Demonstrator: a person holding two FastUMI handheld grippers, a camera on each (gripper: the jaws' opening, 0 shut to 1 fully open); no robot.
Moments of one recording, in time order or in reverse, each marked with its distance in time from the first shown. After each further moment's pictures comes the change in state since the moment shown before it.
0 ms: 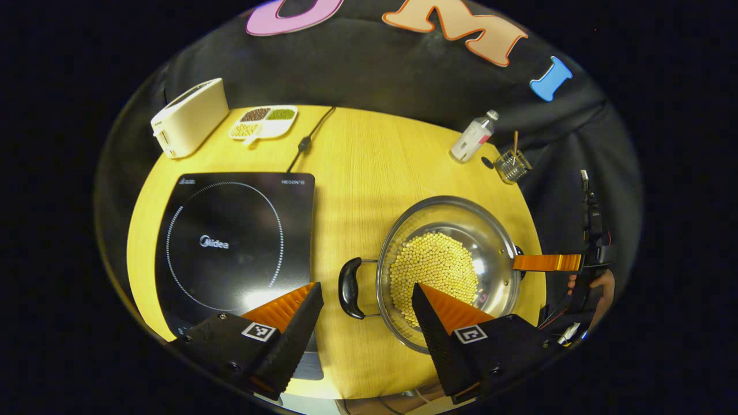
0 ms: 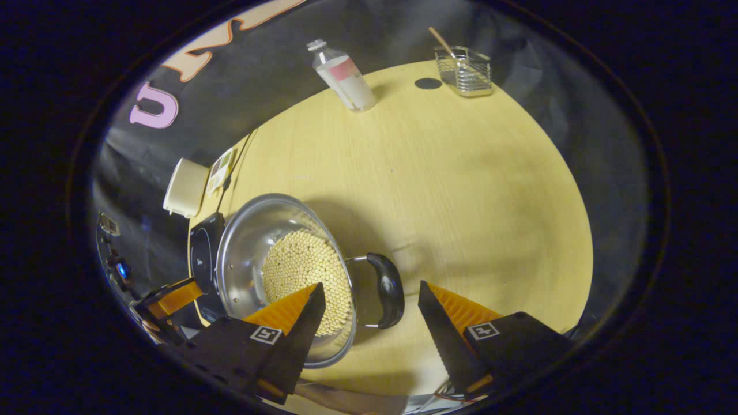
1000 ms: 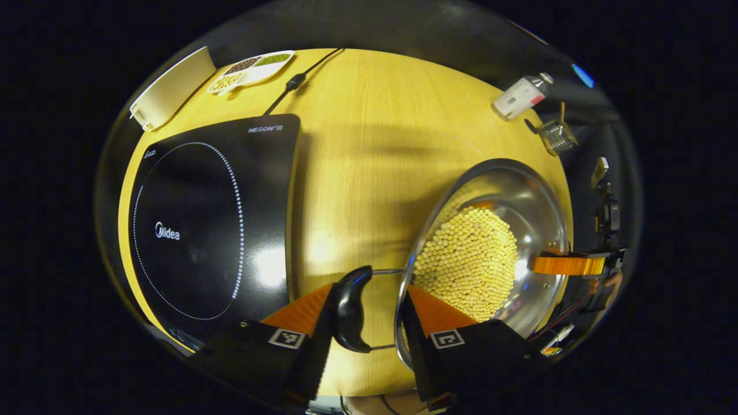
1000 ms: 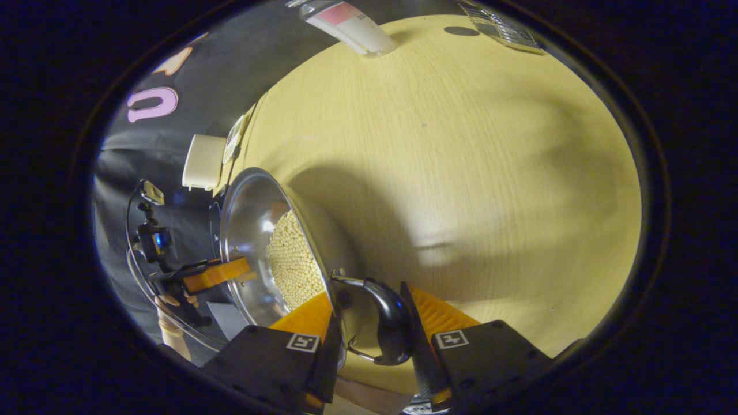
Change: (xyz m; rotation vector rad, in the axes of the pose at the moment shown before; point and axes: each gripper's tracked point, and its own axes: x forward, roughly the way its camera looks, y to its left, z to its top) left arm 0.062 0.020 -0.025 -0.059 0.258 0.072; right arm 0.049 0.005 -0.012 -0.018 0.258 0.183
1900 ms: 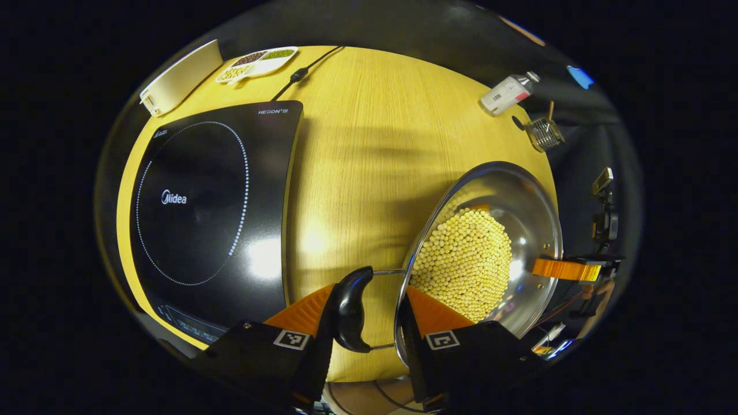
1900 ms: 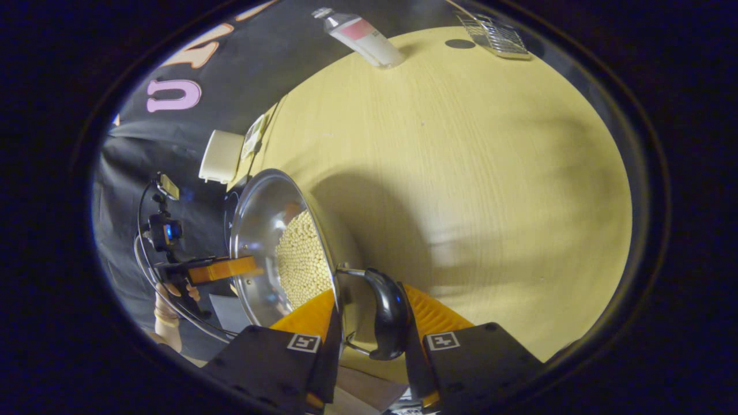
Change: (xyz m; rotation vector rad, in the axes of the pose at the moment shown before) left arm -0.034 -0.014 -0.035 0.006 0.010 -0.026; right arm -0.003 0.009 0.003 -0.046 -0.056 0.031
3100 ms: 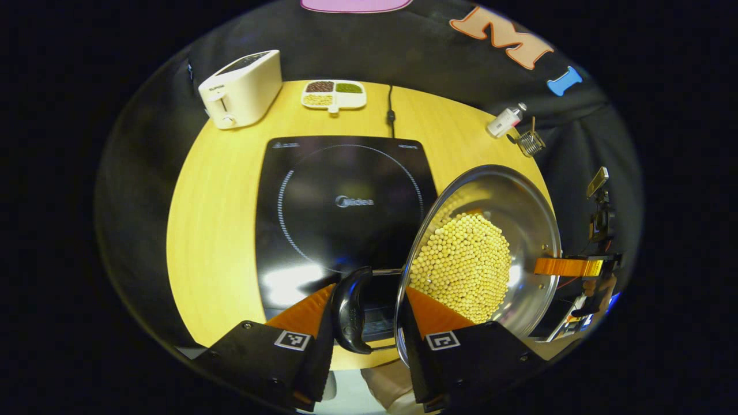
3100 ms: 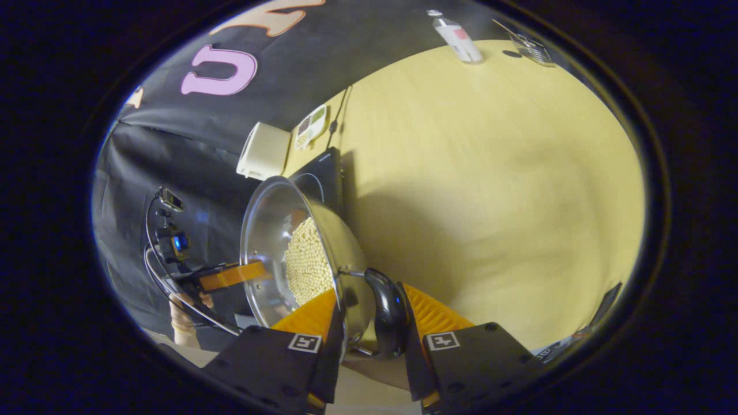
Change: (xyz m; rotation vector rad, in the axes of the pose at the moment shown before) left arm -0.123 0.216 -0.007 0.117 -0.153 -0.018; right arm 0.009 0.001 -0.011 0.040 -0.147 0.070
